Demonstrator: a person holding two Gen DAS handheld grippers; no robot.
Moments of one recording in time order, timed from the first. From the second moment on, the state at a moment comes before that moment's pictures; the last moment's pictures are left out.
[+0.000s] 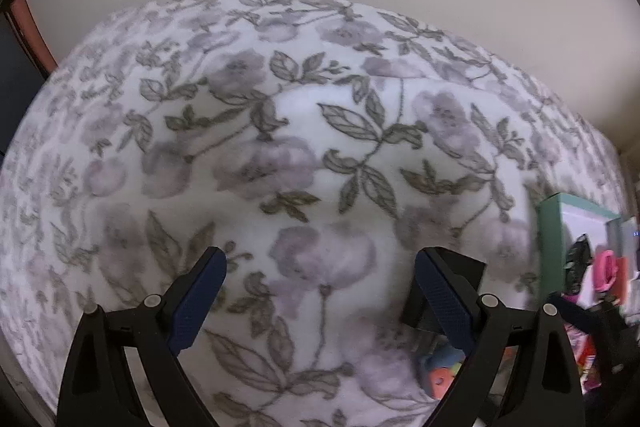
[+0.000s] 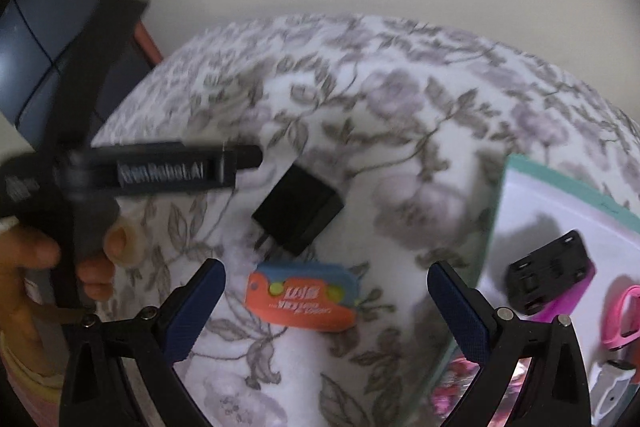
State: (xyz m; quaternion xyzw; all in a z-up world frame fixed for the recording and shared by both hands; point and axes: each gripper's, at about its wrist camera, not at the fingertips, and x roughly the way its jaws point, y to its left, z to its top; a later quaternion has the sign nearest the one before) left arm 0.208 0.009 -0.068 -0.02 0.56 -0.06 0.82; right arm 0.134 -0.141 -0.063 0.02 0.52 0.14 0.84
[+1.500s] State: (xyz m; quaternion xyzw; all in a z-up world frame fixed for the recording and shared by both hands) left arm 0.192 -0.055 -0.086 0.07 0.57 -0.18 0.80; right arm 0.125 -0.135 -0.082 -0.02 0.55 0.13 0.83
